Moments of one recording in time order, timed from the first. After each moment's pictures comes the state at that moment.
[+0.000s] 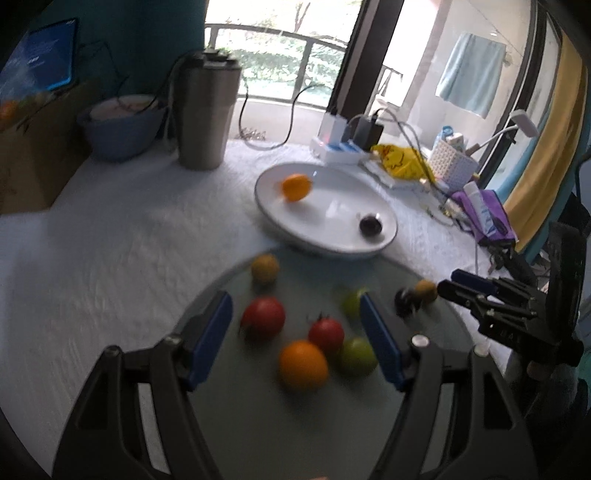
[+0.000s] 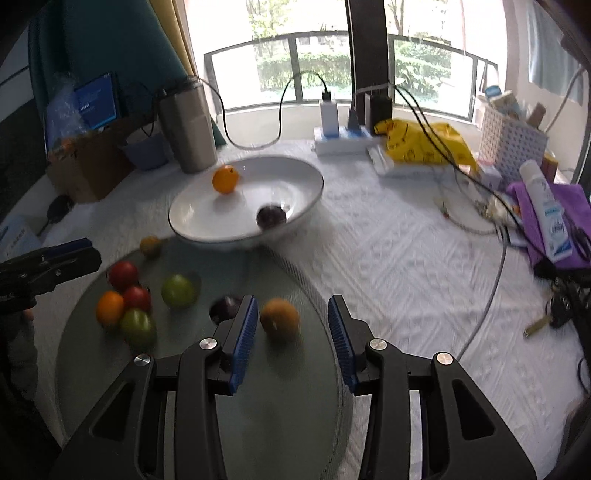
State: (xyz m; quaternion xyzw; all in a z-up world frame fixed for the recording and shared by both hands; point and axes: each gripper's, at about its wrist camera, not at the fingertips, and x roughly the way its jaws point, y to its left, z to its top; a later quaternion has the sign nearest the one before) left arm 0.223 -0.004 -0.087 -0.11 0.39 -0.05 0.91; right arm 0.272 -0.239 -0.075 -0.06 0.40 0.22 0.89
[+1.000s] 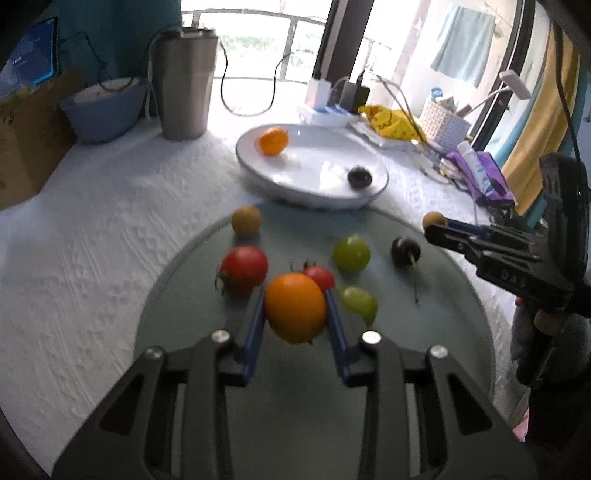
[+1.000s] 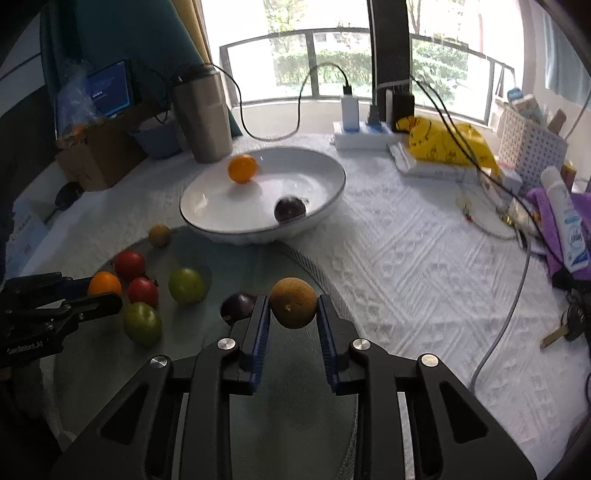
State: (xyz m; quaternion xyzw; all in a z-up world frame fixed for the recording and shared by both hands) left arm 0.216 -0.025 -0.104 -0.08 0.42 -0.08 0.90; right arm 0.277 -0.227 -0.076 -0.07 0.39 0.25 0.88
